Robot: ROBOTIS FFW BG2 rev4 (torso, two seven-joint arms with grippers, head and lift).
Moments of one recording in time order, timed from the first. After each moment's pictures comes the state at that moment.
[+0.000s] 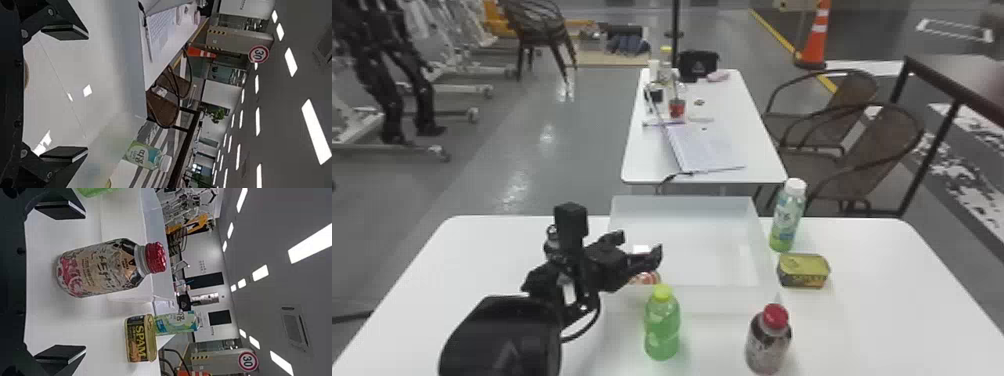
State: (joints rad) left arm -0.29 0.02 -0.09 -1.22 0.14 0.19 -0.58; right arm 0.47 -0.07 0.12 -1.57 -0.19 -0.41 0.12
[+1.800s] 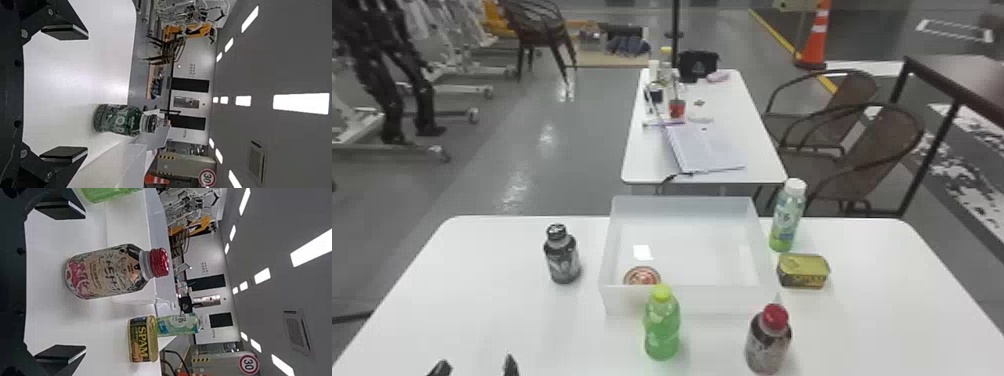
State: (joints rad) left arm 0.44 0.00 0.16 -1.59 0.15 -0.42 -0.16; right arm 0.51 -0.08 0.11 -1.60 -0.18 -0.41 0.12
